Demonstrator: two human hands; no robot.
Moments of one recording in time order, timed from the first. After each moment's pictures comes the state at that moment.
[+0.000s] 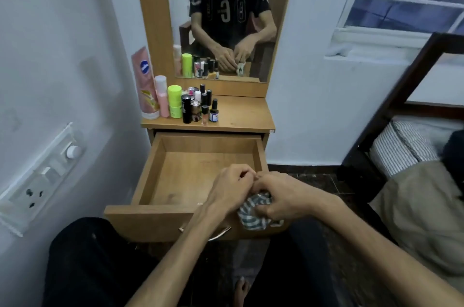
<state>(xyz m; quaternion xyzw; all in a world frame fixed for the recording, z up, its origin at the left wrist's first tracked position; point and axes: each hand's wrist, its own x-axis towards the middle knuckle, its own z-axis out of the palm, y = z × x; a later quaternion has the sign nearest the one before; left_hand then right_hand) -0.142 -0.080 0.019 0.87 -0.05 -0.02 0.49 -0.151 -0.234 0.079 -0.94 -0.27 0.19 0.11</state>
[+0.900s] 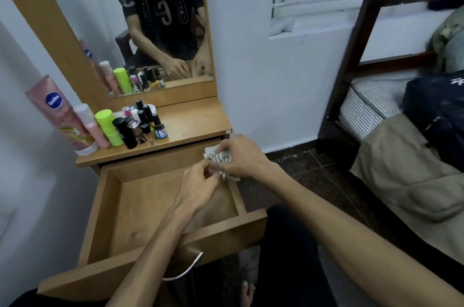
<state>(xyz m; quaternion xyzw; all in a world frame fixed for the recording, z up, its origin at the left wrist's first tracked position) -0.077 -0.099 -0.002 0.91 -0.04 -0.01 0.40 -0.042 -0.254 0.028 -0.97 -0.10 0.01 0.24</state>
